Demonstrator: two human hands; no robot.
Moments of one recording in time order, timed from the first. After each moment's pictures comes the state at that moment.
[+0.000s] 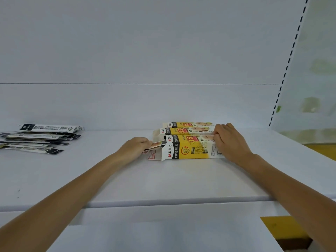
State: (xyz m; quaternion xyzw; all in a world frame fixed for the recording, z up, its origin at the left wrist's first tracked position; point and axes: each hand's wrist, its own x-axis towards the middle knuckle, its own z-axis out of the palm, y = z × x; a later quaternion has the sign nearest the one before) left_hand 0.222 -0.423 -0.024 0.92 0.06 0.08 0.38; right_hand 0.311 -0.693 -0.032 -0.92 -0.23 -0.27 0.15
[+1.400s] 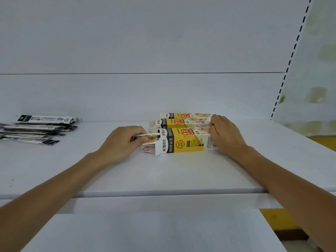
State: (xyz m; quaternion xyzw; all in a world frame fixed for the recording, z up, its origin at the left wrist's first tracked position) left_hand 0.205 -0.417 -0.029 0.94 -0.08 0.22 0.23; right_hand 0.318 -0.690 -0.038 -0.91 -0.26 -0.27 0.19
